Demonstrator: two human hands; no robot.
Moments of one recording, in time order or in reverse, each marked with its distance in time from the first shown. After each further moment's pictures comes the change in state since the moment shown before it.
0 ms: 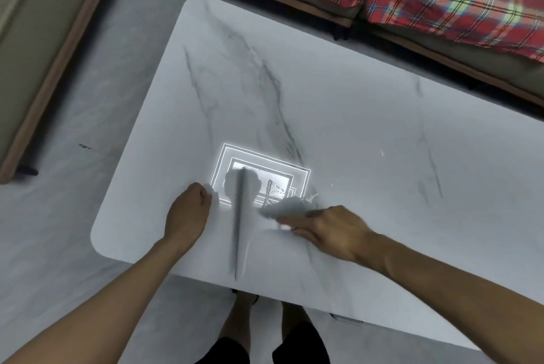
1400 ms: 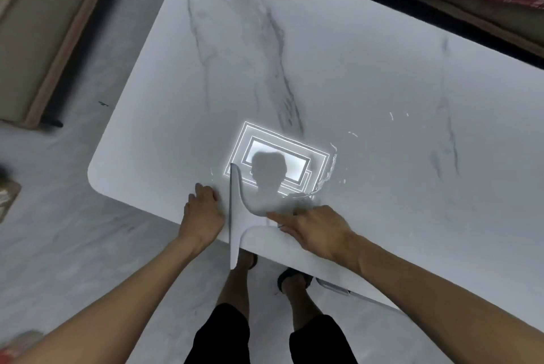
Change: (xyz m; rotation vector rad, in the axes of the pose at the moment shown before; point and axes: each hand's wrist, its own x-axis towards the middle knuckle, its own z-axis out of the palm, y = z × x) left_hand -0.090 -0.011 0.101 0.168 -0.094 -0.156; right_hand -0.034 0.013 0.106 -0.087 0.066 -0.212
